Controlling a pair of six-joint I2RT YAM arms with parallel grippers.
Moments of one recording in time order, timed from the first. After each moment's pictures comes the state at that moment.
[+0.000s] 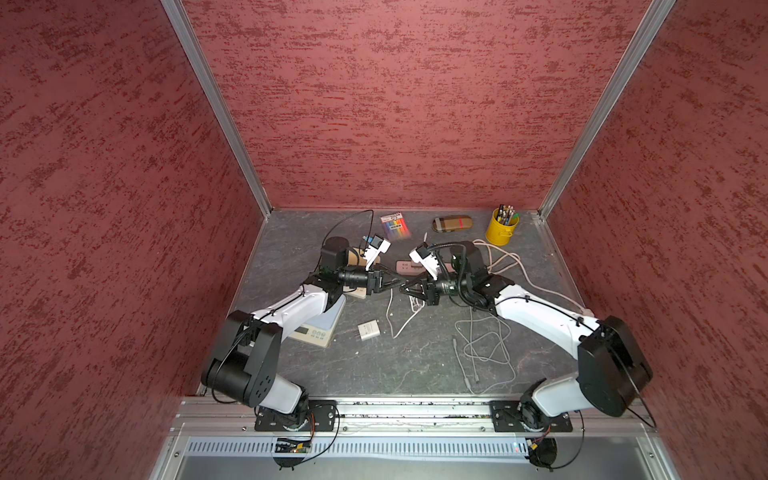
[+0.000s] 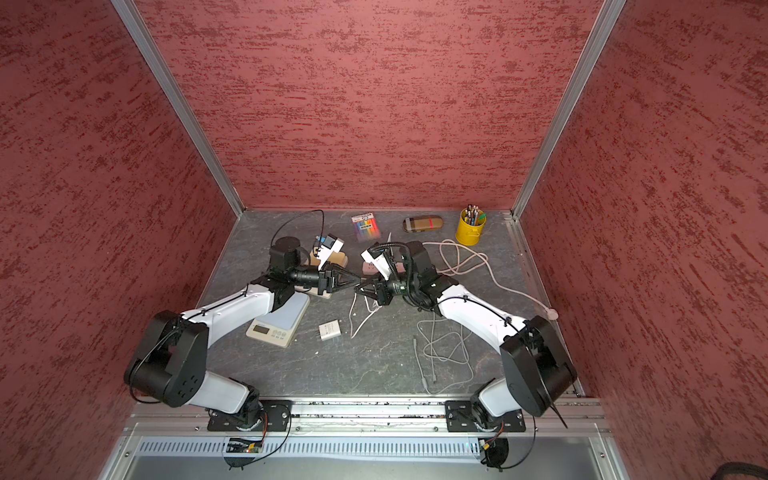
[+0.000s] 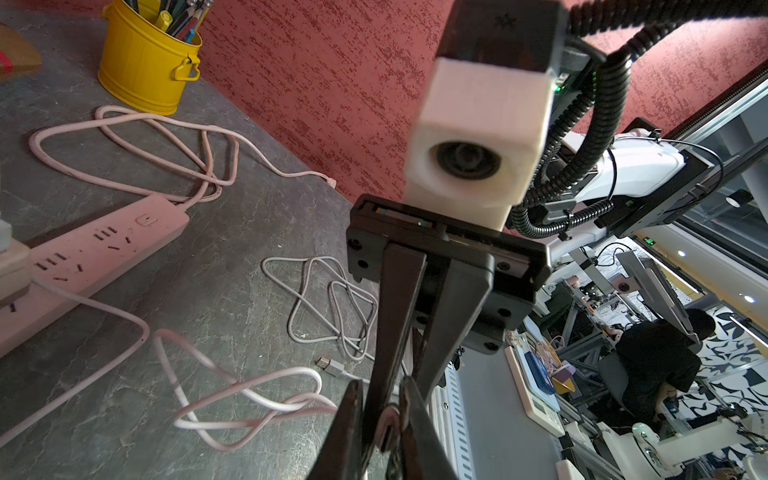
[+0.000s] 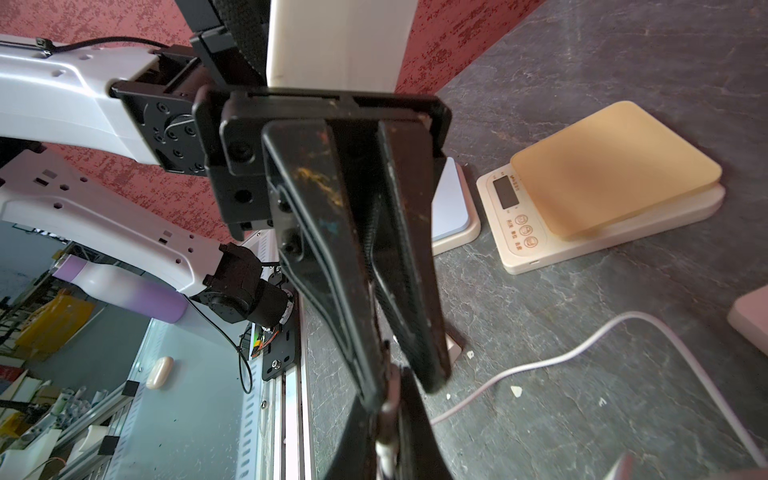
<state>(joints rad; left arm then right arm) -0.35 1.49 0.83 0.35 1.22 -0.40 0.59 1.47 0.96 0.02 -0.85 0.21</state>
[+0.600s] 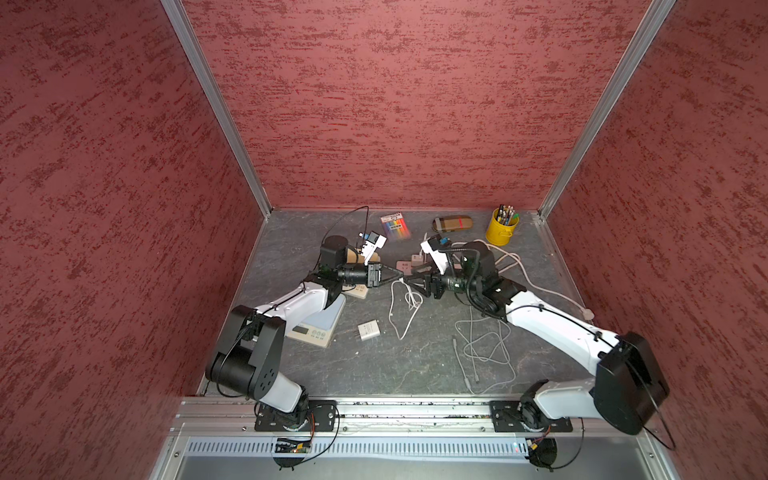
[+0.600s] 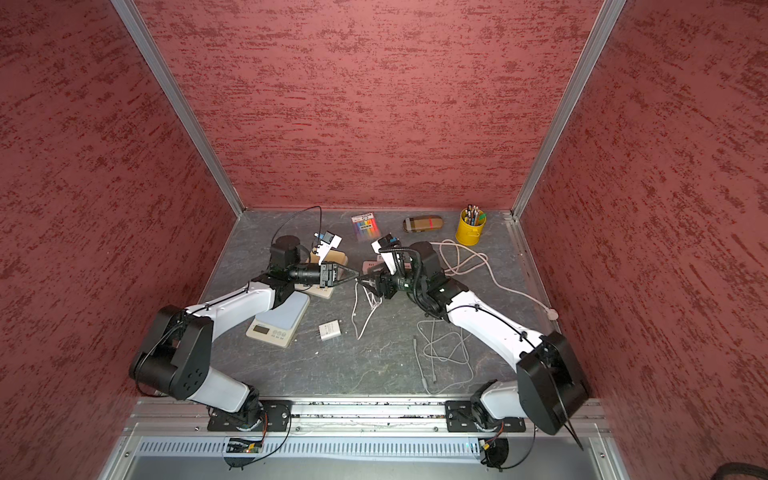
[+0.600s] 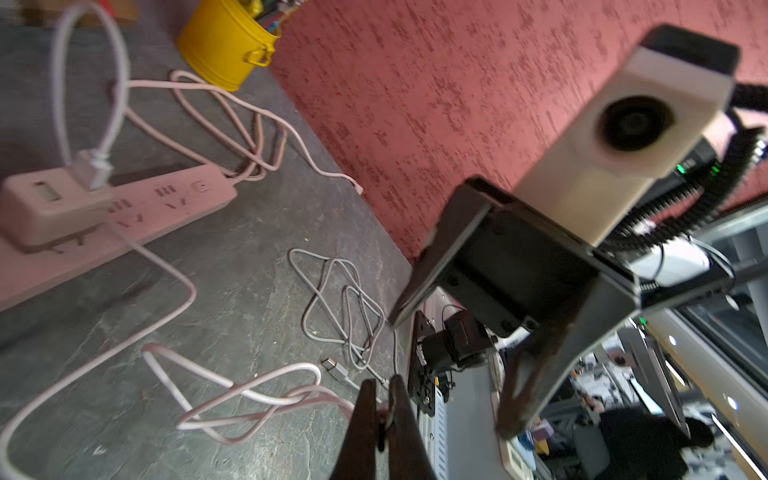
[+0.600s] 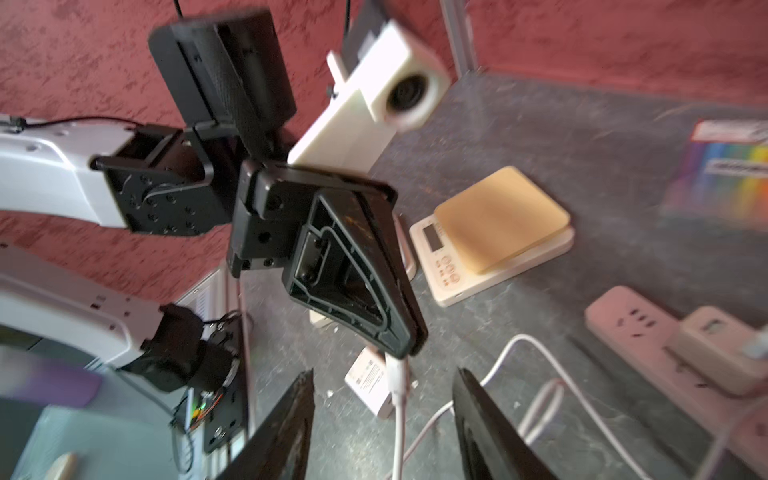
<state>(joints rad) -0.31 1.52 0.84 0.31 1.09 -0.60 0.58 1.31 0.90 0.09 -0.55 0.25</state>
